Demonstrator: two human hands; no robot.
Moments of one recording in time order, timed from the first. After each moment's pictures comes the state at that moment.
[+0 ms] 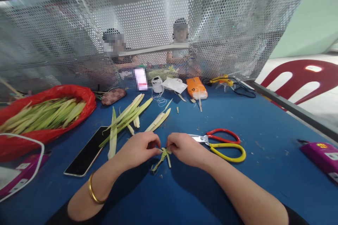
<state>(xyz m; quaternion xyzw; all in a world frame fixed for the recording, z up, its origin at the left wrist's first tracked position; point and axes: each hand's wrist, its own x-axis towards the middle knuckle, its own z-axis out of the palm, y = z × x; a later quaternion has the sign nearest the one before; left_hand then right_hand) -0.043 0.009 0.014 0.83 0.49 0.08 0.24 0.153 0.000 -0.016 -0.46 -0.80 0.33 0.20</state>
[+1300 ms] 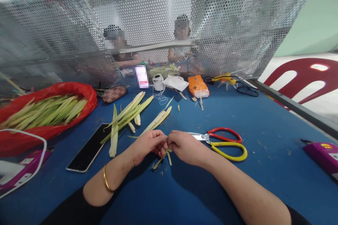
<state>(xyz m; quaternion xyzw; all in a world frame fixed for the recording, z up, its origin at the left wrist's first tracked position) -0.022 0.012 -0.013 0.50 0.47 0.24 0.68 0.153 -0.002 -0.015 -0.43 -0.82 0.32 0.19</state>
